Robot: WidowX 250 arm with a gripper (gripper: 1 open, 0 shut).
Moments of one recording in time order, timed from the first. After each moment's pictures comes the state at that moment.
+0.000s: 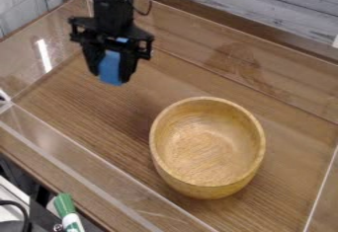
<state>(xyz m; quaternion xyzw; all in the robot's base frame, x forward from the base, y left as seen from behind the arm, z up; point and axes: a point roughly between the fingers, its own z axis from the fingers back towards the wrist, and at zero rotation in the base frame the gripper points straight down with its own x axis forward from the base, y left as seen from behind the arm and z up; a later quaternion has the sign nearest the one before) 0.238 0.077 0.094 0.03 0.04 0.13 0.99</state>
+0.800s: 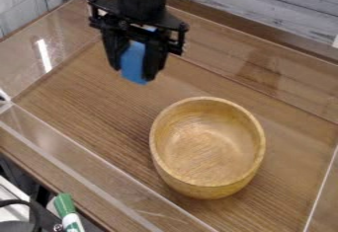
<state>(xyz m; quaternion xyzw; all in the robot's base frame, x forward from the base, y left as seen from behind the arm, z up) 0.214 0.019 0.140 0.03 0.03 0.06 1.00</state>
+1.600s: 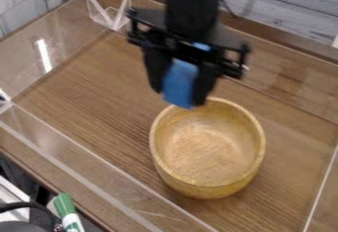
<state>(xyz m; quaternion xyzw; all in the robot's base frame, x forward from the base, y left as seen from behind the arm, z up) 0.192 -0.052 0.153 0.03 0.02 0.05 1.00</state>
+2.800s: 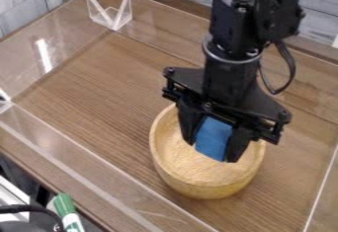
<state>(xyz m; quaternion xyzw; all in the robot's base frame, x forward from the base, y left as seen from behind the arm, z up) 0.183 -0.076 0.120 0.02 0.00 0.04 1.00</state>
